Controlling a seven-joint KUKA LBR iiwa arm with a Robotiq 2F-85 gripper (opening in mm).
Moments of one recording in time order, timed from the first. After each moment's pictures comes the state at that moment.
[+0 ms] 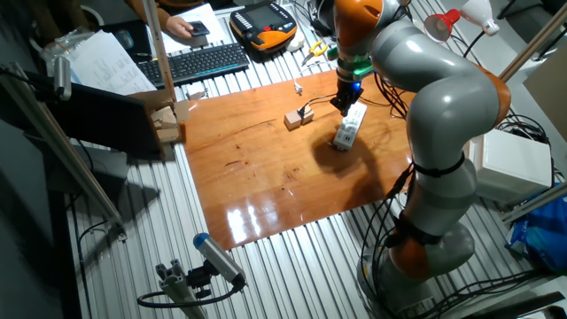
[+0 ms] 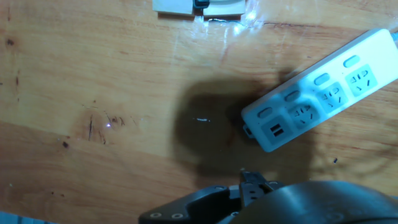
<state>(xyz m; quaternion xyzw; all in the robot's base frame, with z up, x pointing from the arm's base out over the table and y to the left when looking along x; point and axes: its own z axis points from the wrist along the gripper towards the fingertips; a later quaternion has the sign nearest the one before) 0.515 0.000 0.236 0.12 -0.98 0.00 0.12</state>
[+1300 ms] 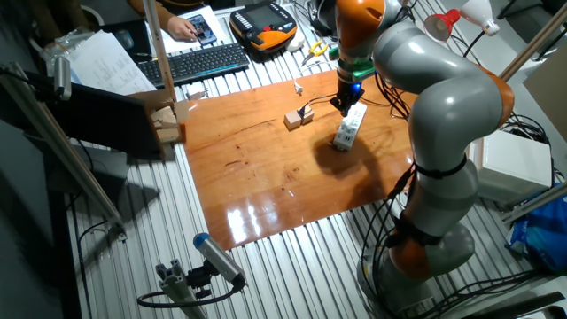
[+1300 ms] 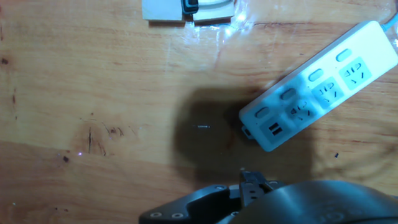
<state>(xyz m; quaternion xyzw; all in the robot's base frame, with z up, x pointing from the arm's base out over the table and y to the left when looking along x) 0.515 0.000 0.236 0.09 -0.99 0.01 0.11</state>
